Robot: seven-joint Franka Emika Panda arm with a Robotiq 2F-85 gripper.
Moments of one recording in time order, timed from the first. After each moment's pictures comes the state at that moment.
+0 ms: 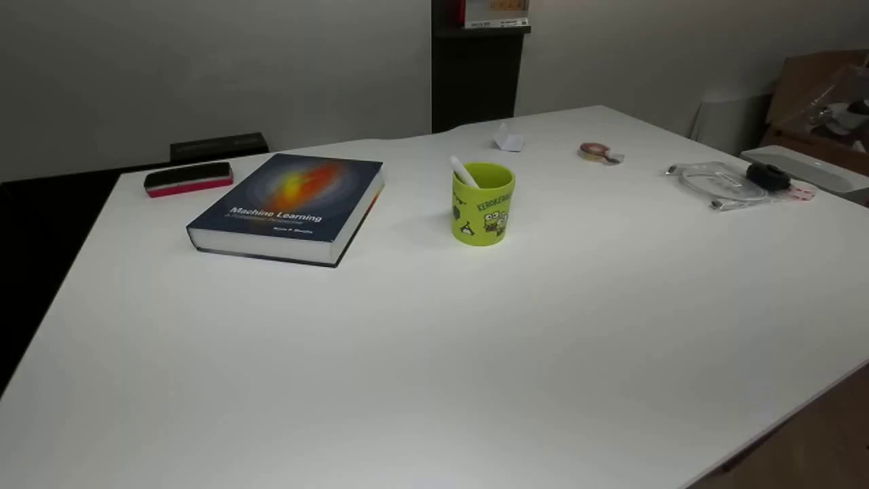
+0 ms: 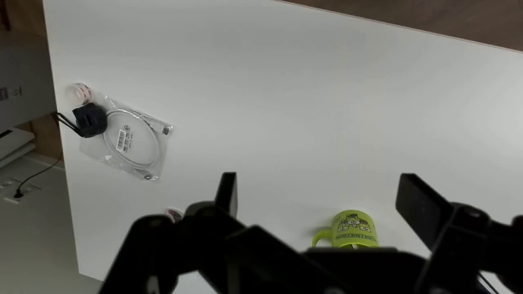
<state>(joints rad) -0.02 -0.79 0.03 -2.75 -0.20 2.10 -0.06</state>
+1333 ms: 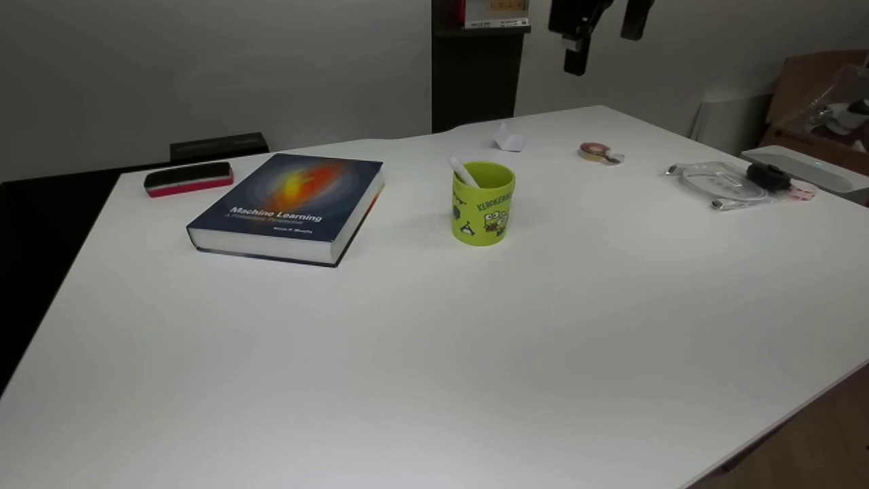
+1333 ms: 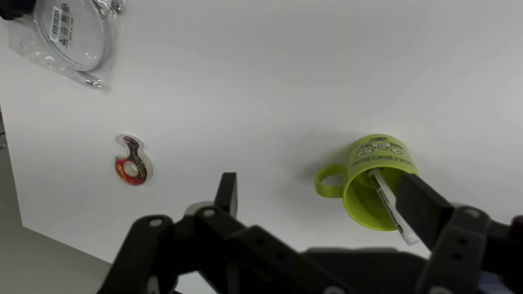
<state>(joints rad) -0.04 0.08 0.12 -2.26 -0.41 2.43 0.20</state>
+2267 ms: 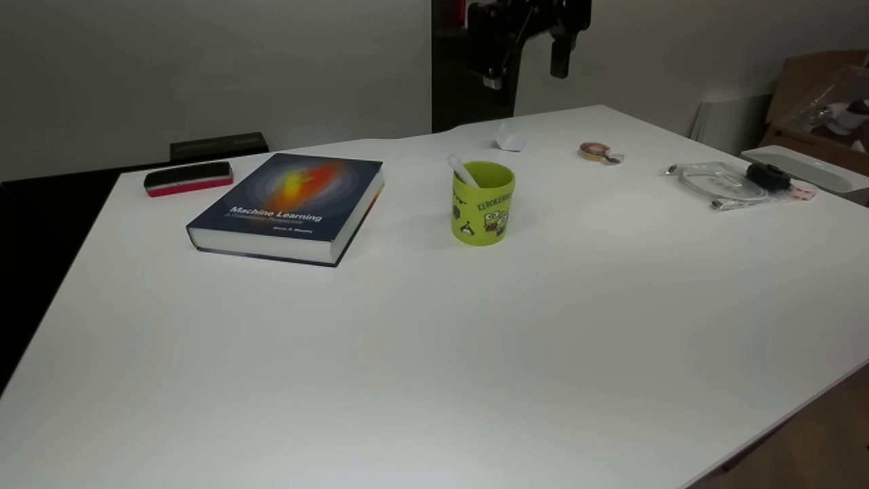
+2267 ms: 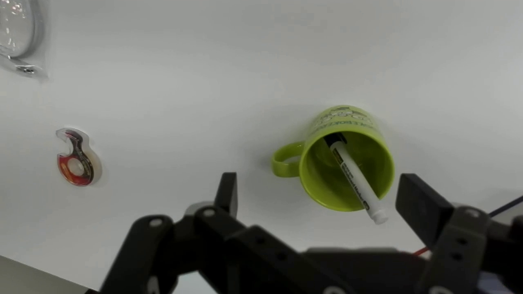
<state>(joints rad) 0.11 0.30 0.05 -2.05 -0.36 2.37 0.27</state>
